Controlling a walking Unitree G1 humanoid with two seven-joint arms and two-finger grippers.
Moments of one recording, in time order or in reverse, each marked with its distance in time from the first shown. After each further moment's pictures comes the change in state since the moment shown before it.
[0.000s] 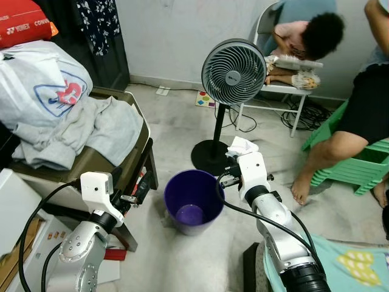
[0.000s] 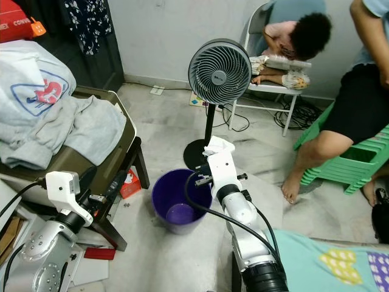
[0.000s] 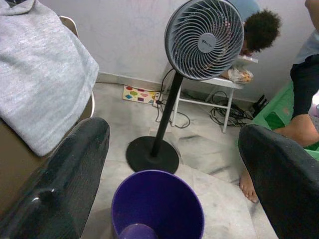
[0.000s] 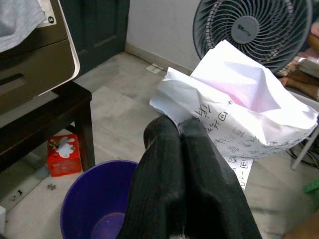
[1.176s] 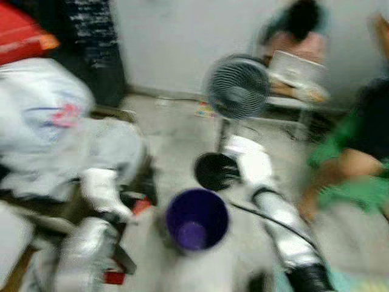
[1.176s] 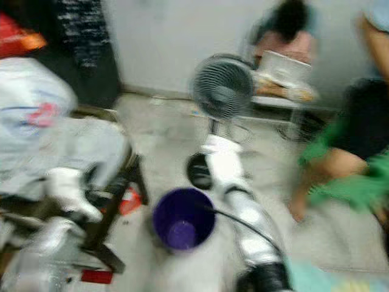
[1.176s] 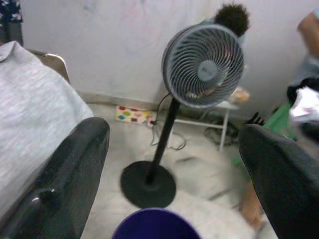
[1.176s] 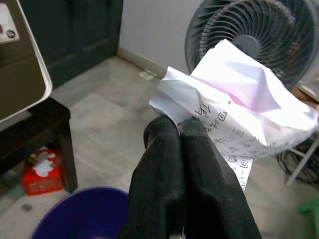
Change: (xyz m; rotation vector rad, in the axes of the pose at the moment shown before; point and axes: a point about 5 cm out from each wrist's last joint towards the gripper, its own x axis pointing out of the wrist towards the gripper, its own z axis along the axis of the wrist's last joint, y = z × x) left arm 0.009 -0.017 0.002 -0.004 -0.026 -0.075; right arm -0.004 -0.016 -0.010 -0.007 0.031 -0.041
